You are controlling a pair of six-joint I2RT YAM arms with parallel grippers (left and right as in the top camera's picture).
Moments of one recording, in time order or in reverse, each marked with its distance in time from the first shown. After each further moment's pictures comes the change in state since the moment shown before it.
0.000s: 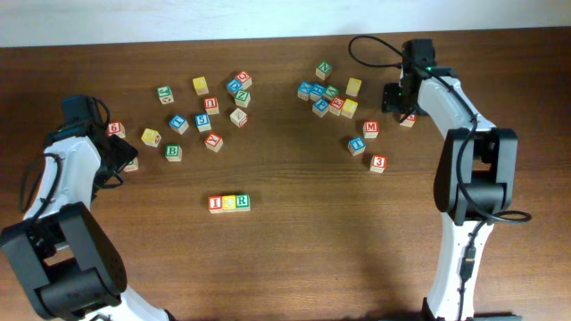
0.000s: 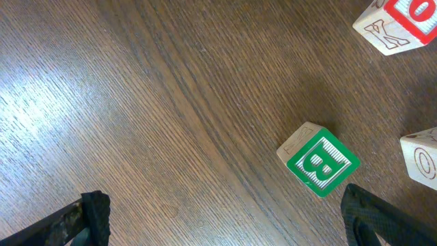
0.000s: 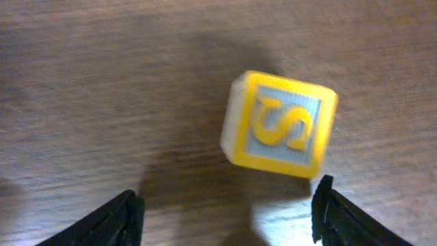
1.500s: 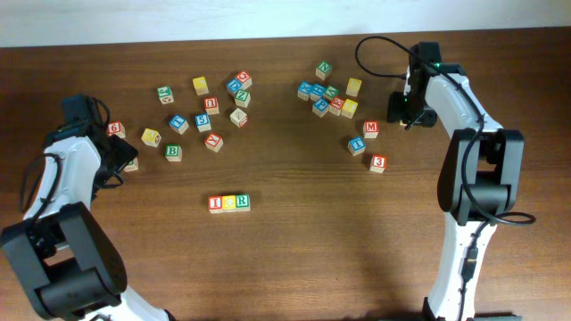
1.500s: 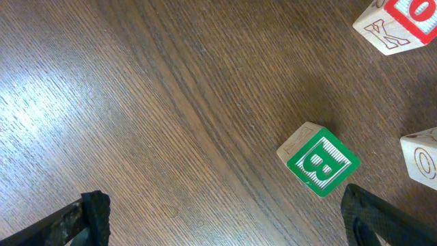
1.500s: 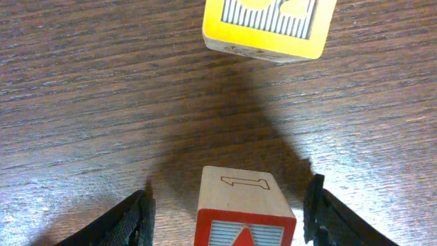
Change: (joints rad) left arm 0.000 0.000 0.000 0.000 0.000 0.000; right arm -0.022 -0.002 0.030 -0.205 -0.079 0.025
